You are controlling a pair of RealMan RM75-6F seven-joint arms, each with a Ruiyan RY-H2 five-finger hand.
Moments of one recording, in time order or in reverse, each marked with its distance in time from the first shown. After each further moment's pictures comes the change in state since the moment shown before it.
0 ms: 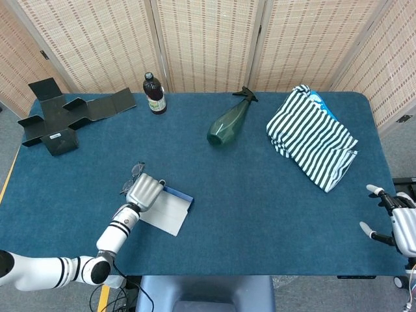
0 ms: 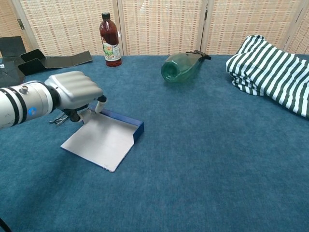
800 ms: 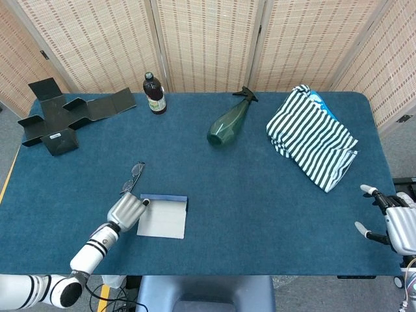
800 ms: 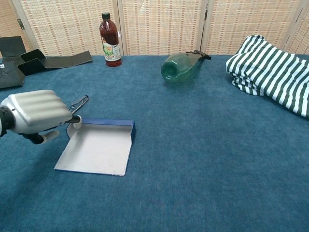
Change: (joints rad) left arm 0.094 0.118 0.147 -0.130 0.140 0.008 0.039; right arm 0.014 -0.011 -0.005 0.005 -0.009 -0.016 0.000
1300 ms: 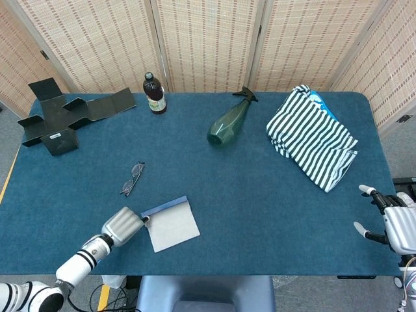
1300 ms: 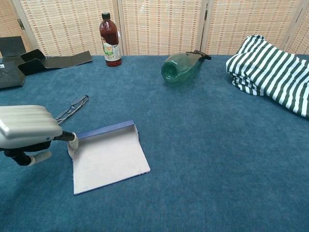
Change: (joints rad) left arm 0.026 0.135 0.073 -0.119 0.128 -0.096 -0.216; right arm 0.006 -0.005 -0.001 0.002 0.004 -0.013 -0.002
